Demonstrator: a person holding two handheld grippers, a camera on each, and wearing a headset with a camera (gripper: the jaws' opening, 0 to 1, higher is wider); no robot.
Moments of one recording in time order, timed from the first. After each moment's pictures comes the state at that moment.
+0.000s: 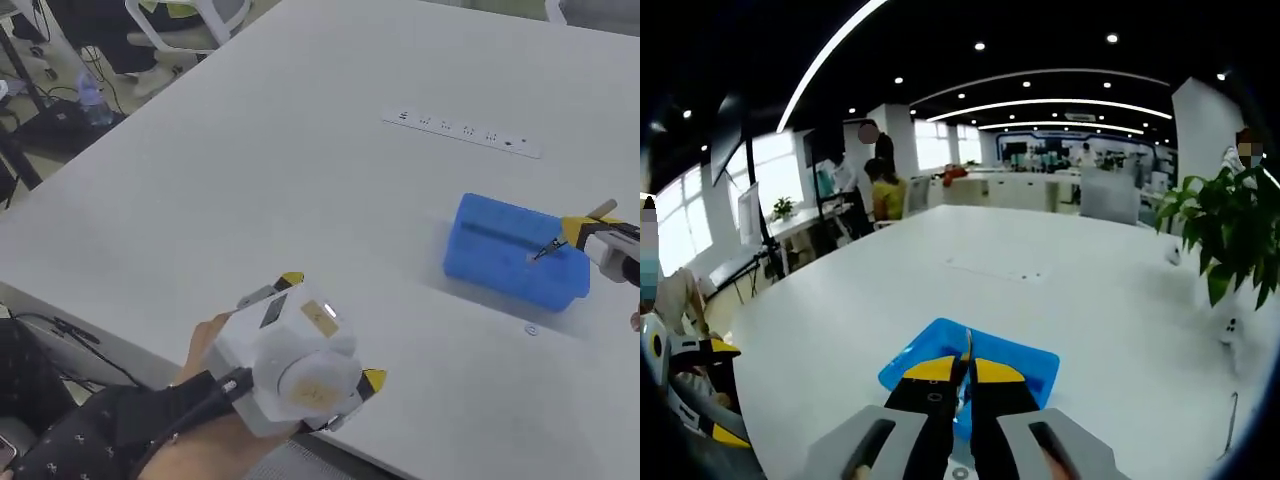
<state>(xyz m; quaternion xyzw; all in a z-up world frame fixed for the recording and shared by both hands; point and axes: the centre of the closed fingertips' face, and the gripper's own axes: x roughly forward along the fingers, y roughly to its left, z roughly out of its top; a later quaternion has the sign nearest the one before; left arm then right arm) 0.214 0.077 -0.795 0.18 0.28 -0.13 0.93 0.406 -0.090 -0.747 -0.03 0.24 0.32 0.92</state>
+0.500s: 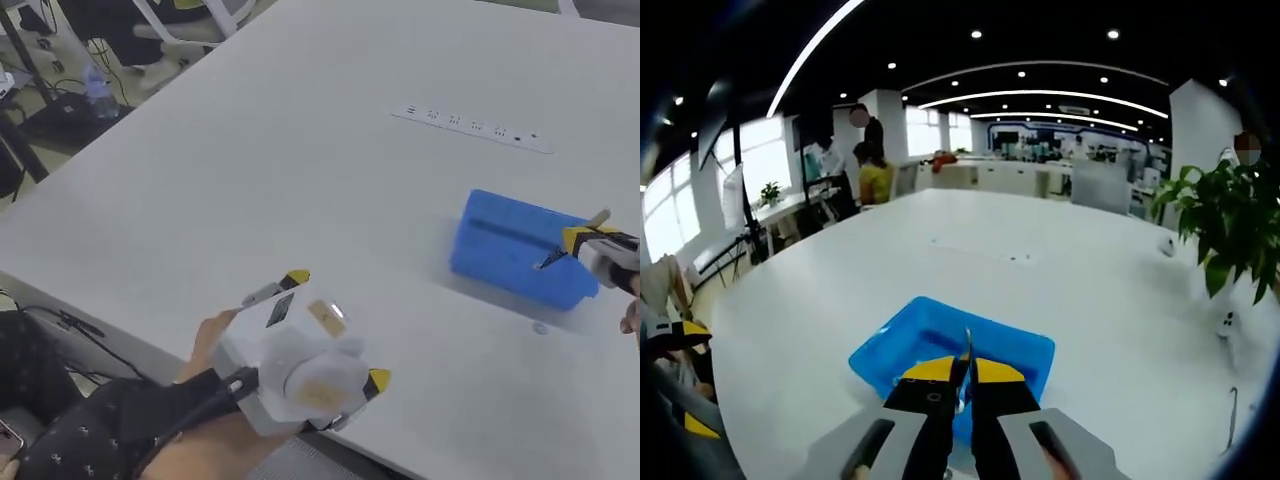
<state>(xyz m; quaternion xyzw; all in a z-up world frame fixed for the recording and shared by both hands) 0.213 0.076 -0.798 0.18 0.28 -0.13 0.93 0.417 -0.092 -0.782 -0.06 0.26 0.29 0.92</state>
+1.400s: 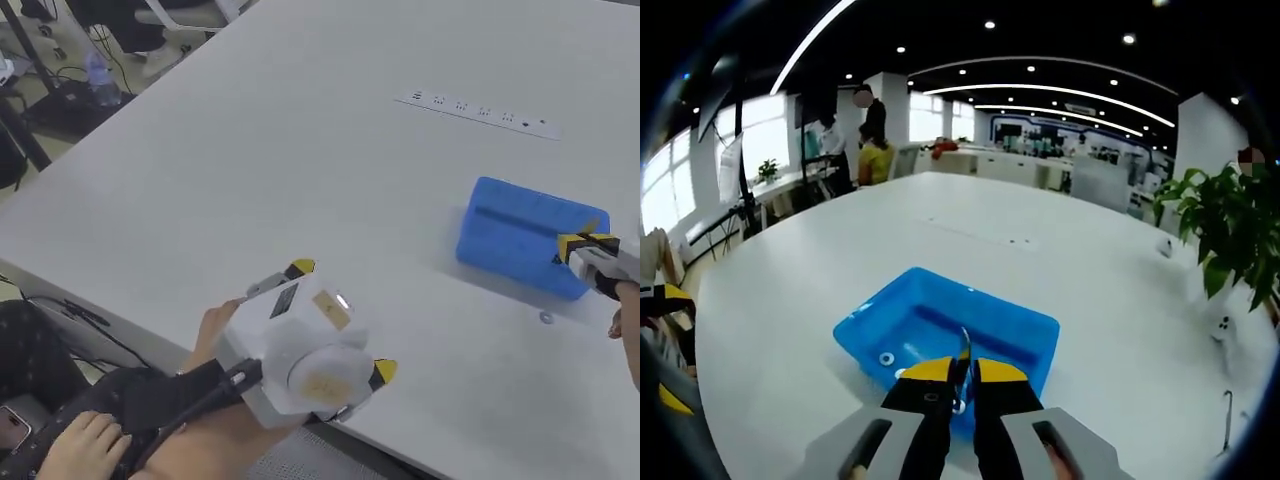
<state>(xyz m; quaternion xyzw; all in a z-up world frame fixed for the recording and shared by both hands) 0.213 0.075 -0.796 0.18 0.28 -0.14 0.93 0.413 -0.096 -0.805 -0.10 0.27 0.28 0.92</state>
